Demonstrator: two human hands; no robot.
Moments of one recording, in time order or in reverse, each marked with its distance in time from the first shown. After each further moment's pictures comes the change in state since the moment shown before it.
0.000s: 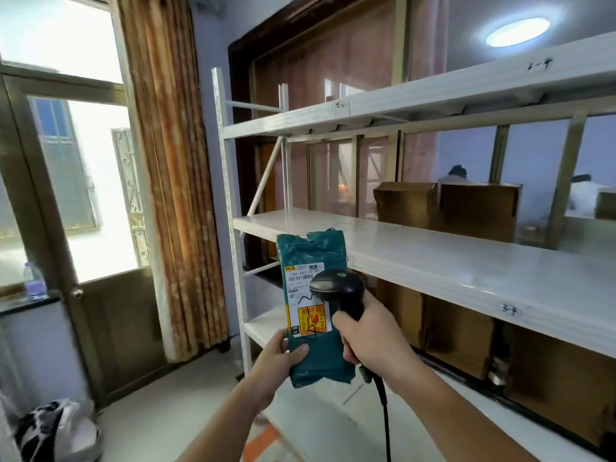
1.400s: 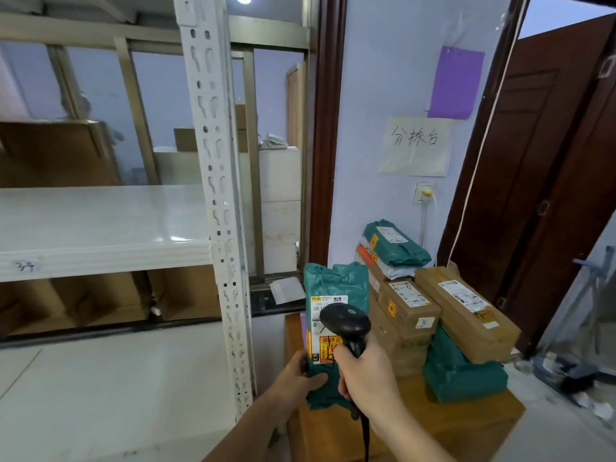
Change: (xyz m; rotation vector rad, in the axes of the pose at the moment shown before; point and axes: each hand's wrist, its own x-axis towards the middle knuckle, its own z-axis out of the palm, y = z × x) left_hand -0.202 -0.218 0.628 0.166 -1.074 -0.387; right_hand -0.397 0.214 -0.369 -0.010 1.005 0.588
